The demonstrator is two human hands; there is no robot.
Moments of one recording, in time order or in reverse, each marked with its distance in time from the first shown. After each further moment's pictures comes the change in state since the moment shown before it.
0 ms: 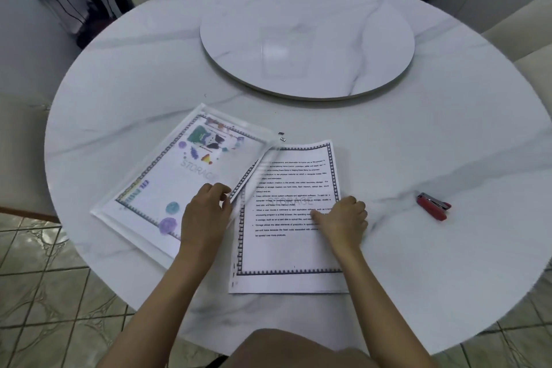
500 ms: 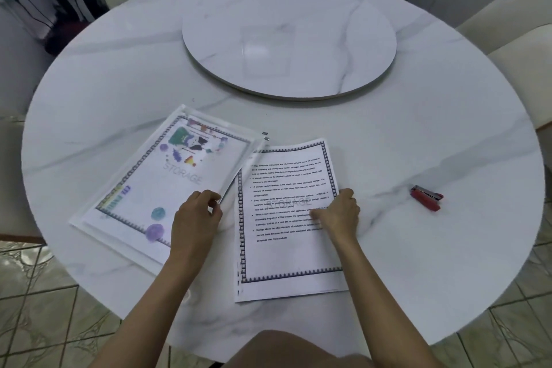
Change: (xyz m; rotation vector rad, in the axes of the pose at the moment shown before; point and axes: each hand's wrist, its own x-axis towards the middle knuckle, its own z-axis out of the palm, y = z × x) left_hand 0.015 -0.027 0.000 -0.053 -0.047 0.000; right_hand 0.009 -0.007 0.004 0.217 -0.014 0.070
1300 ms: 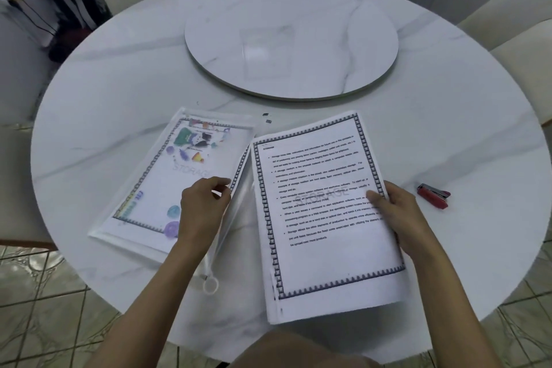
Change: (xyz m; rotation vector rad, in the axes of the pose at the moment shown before) left_hand 0.018 0.021 -0.018 -0.237 0.039 -0.026; right_hand -0.003 0.040 -0.085 0.689 -0.267 -0.255
